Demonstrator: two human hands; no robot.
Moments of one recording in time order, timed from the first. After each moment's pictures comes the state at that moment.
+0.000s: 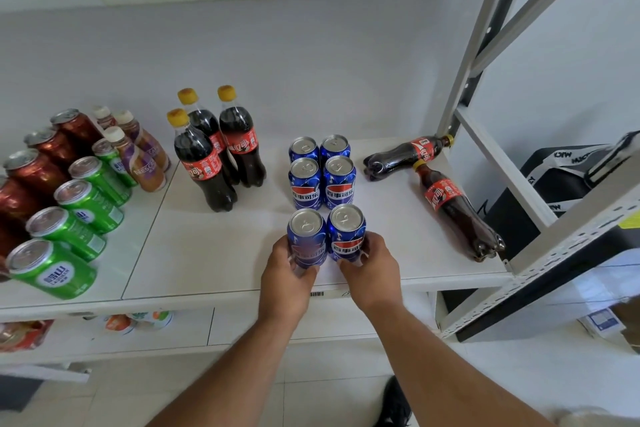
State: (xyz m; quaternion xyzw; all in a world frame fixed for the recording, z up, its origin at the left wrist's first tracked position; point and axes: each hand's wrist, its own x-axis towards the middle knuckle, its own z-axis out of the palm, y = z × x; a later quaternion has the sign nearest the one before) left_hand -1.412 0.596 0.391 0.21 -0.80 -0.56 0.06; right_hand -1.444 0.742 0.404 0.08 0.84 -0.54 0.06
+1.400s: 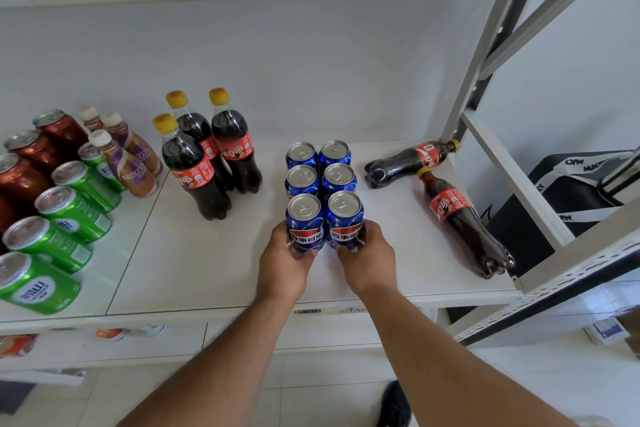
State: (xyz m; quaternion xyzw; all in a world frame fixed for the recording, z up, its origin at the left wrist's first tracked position) left_hand -1.467 0.589 0.395 0.21 -0.83 -0.52 0.07; right_hand -1.494 0.732 0.413 0.09 0.85 -0.52 0.08
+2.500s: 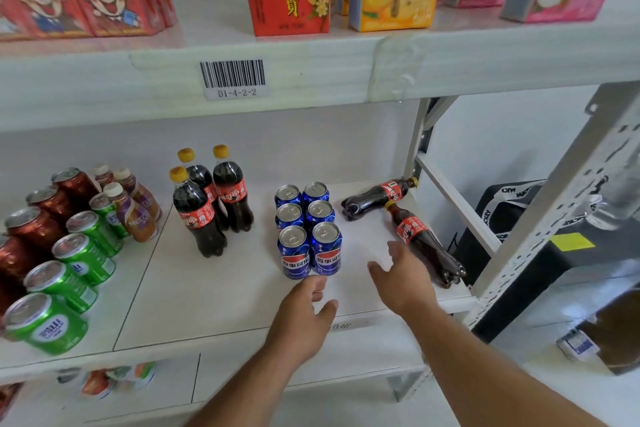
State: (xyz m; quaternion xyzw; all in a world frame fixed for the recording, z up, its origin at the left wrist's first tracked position) left_hand -1.401 0.622 0.440 0.09 -0.87 -0.47 -0.07; right_hand -1.458 0.811 0.477 0.11 0.91 -0.39 0.03
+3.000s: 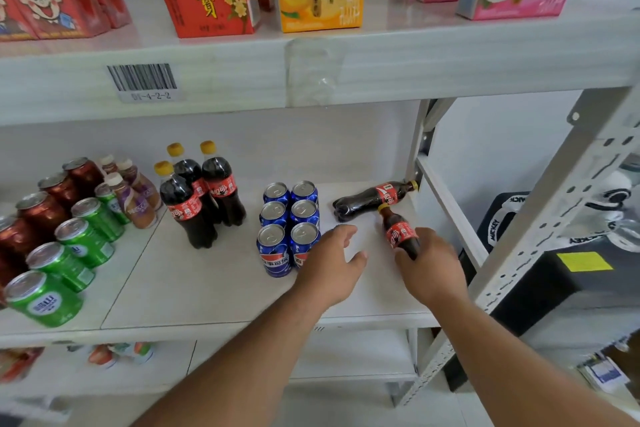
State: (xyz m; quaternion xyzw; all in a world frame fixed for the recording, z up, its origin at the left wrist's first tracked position) left_hand -1.467 0.719 0.504 0.05 -0.90 -0.44 -0.01; right_hand -1.494 0.903 0.495 0.06 0.94 -0.34 -0.01
